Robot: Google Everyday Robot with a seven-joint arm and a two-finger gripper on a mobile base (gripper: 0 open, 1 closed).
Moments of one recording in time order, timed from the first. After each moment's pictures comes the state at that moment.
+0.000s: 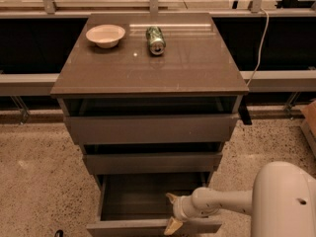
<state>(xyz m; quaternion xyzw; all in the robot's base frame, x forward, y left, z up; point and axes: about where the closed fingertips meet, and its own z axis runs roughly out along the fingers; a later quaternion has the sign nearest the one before) 0.483 -0.056 0.213 -0.65 0.69 0.18 0.26</state>
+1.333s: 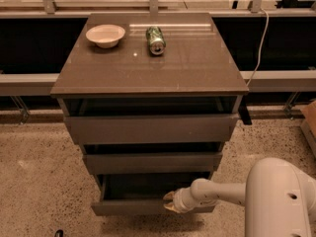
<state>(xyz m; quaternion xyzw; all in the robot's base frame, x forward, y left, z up) 0.511 -0.058 0.213 -0.66 0.69 0.17 0.25</state>
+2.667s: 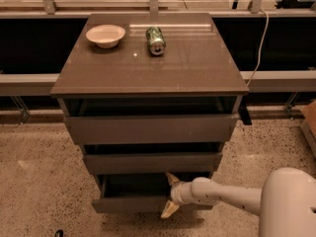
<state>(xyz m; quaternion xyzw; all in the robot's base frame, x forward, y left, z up) 0.560 -0.044 0.247 -0.64 0.68 0.13 0.34</state>
